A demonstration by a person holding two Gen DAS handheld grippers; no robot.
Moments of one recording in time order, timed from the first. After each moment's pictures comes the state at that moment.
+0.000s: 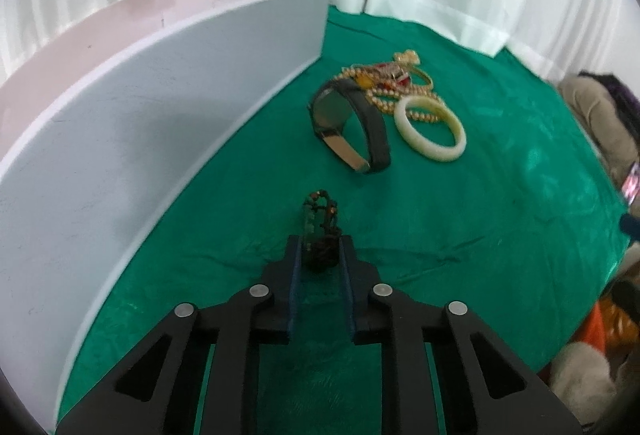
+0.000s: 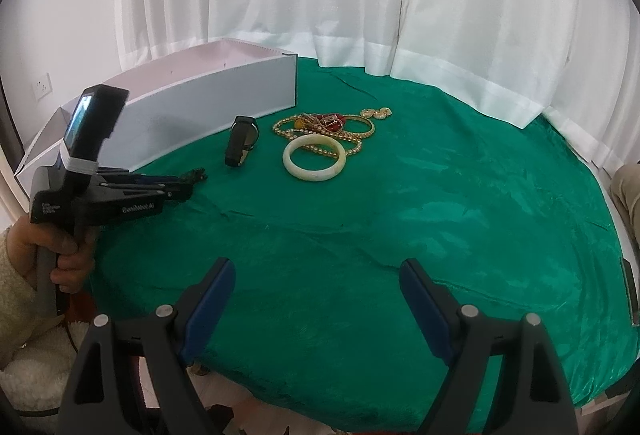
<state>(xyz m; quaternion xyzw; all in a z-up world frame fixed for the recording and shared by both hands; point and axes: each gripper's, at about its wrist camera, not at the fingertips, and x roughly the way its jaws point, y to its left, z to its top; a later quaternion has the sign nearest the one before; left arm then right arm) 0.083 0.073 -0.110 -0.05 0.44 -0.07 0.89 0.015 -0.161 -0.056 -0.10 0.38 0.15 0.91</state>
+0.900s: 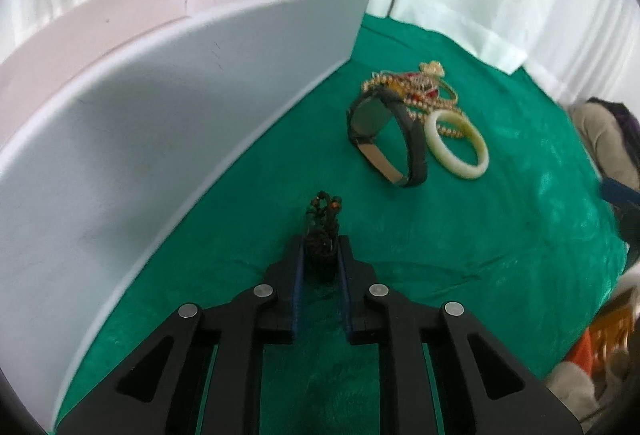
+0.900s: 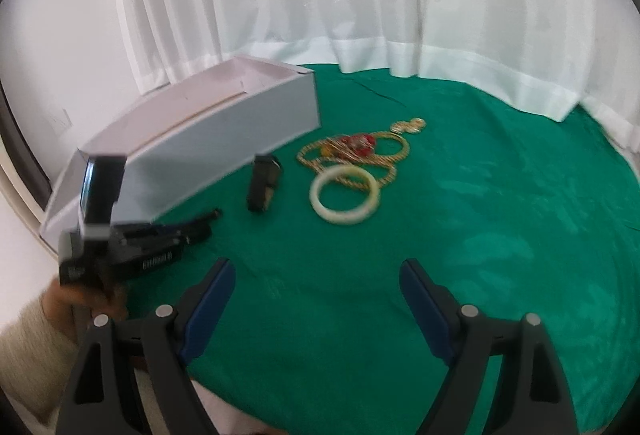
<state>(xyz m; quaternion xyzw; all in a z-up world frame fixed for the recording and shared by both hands) 0.092 0.093 -0.113 -0.08 0.45 -0.05 0.89 0.092 -0.140 -0.044 -0.02 0.42 0.22 0.88</state>
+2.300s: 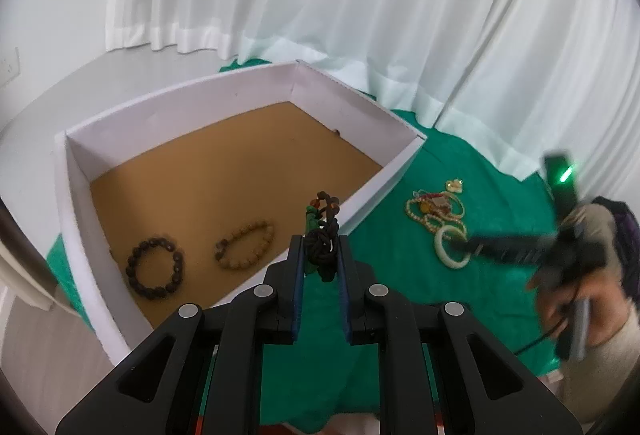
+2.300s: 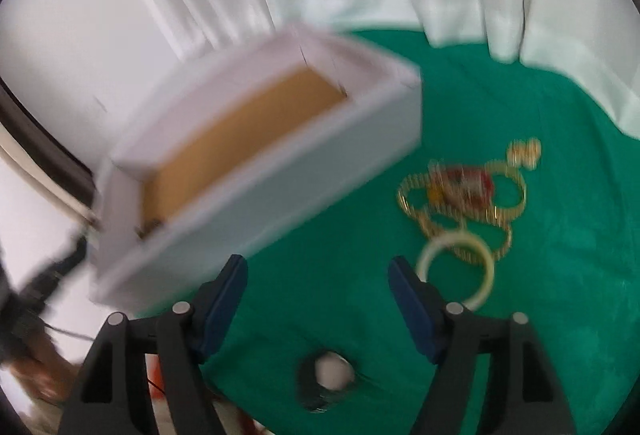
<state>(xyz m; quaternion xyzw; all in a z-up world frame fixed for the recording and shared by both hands) 0.009 0.193 0.020 -0.17 0.37 0.04 0.91 0.195 -0.038 -0.042 -0.04 0.55 0.29 0.78</state>
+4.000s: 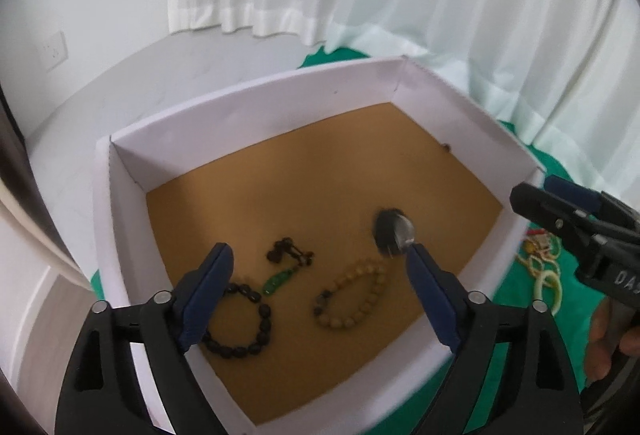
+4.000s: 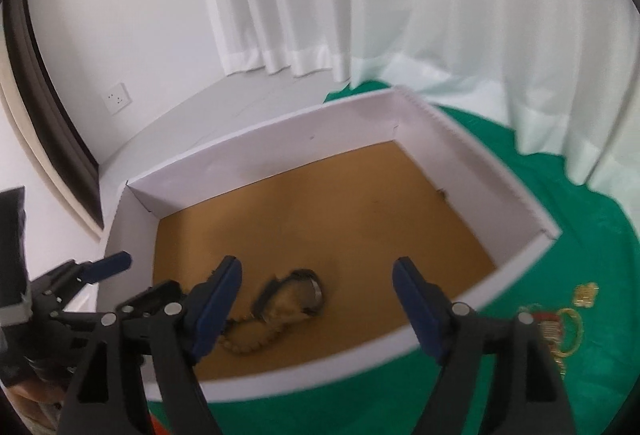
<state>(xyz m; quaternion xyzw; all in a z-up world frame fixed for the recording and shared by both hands) 0.072 0.268 -0.011 -0.15 0.40 0.17 0.89 0.190 0.106 0.009 -0.10 0.39 0.35 0.84</state>
